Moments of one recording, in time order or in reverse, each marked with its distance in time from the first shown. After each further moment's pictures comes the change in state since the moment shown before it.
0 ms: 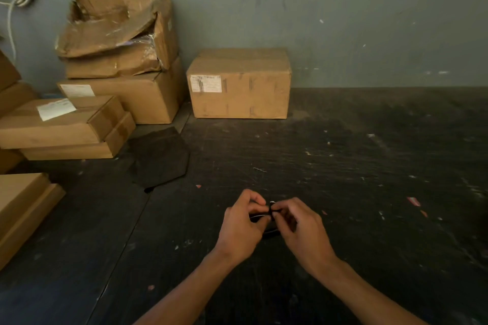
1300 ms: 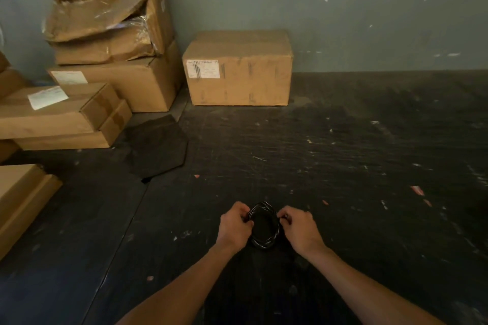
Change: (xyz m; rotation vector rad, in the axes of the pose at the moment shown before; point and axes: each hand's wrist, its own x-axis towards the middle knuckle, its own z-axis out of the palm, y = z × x) left_hand 0.033 -0.092 0.033 0.149 -0.030 -0.369; right_hand 0.016 0.079 0.050 -0.108 -0.283 0.490
